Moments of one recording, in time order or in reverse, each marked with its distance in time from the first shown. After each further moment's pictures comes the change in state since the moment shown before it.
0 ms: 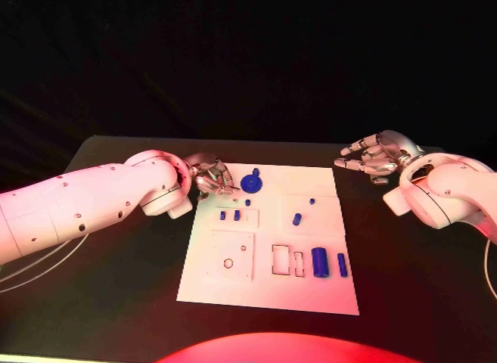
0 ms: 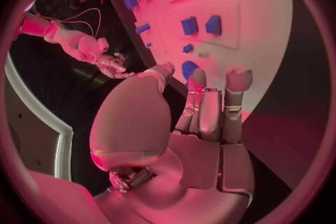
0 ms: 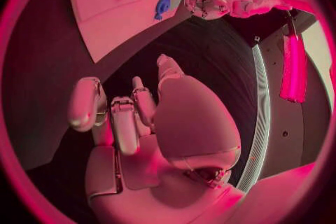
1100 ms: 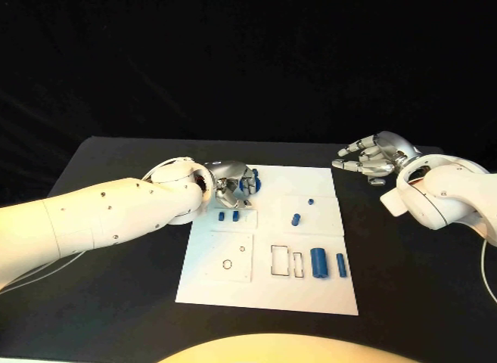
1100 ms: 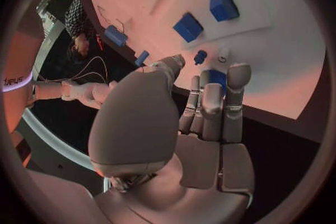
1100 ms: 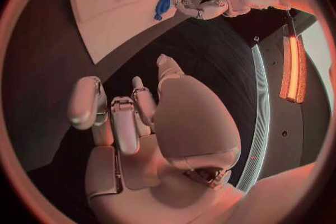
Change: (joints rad) left arm -0.029 0.130 -0.032 -0.090 -0.436 -0.017 0.196; left_hand 0.149 -0.063 0.040 -0.002 0.000 0.010 0.013 -0.051 -0.210 -0.116 0.025 -0.216 -0.277 -0.088 0.023 -0.040 -0.176 0.014 -0.028 0.026 -0.015 -0.011; right arm -0.005 0.004 0.000 -0.002 0.001 -0.005 0.011; right_hand 0.000 0.000 0.000 0.000 0.010 0.000 0.000 0.000 -0.001 -0.012 -0.004 -0.007 -0.019 0.000 0.000 -0.010 0.001 0.009 -0.007 -0.006 -0.022 -0.014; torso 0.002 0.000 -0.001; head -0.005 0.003
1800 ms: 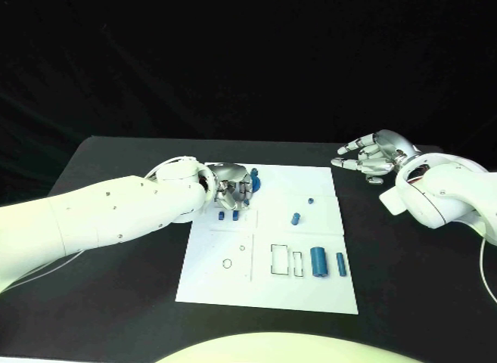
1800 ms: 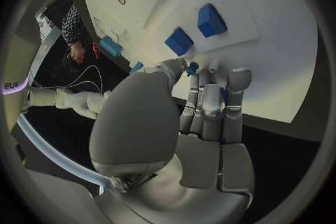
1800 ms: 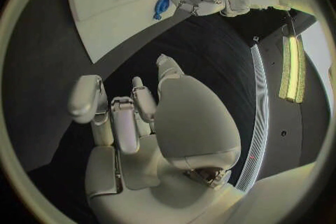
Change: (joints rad) left arm 0.000 0.020 0.001 -0.018 -0.048 0.080 -0.059; left_hand 0.030 0.012 0.064 -0.011 0.000 0.072 -0.011 -0.009 -0.059 0.055 -0.008 0.000 -0.042 0.009 -0.009 0.017 -0.003 0.000 0.013 -0.006 0.036 0.044; right arm -0.001 0.002 0.000 -0.001 0.000 -0.005 0.006; right_hand 0.000 0.000 0.000 0.000 0.005 0.000 0.000 0.000 -0.002 -0.018 0.003 -0.019 -0.025 0.000 0.000 -0.009 0.000 0.007 -0.016 0.001 -0.032 -0.023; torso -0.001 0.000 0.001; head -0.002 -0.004
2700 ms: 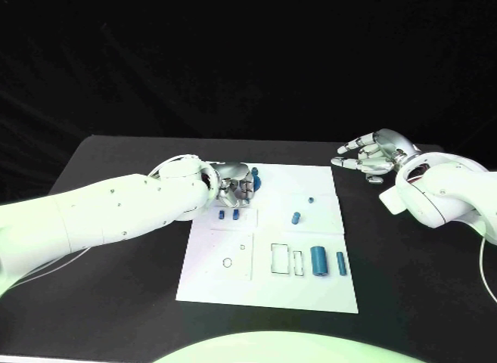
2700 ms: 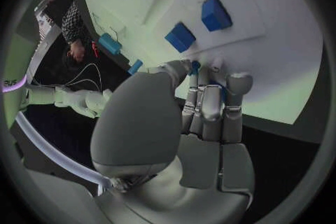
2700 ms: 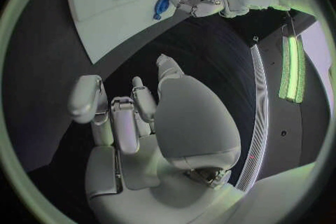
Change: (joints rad) left arm 0.001 0.019 0.001 -0.019 0.016 0.000 -0.001; left_hand 0.010 0.010 0.068 -0.026 -0.009 0.054 -0.008 -0.010 -0.034 0.045 -0.010 -0.020 -0.040 0.014 -0.007 0.022 0.006 0.000 0.019 -0.004 0.037 0.045; right arm 0.000 0.002 0.000 0.000 0.000 0.000 0.001; right_hand 0.000 0.000 0.000 0.000 0.000 0.000 0.000 0.000 0.000 0.000 0.000 0.000 0.000 0.000 0.000 0.000 0.000 0.000 0.000 0.000 0.000 0.000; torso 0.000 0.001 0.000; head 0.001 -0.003
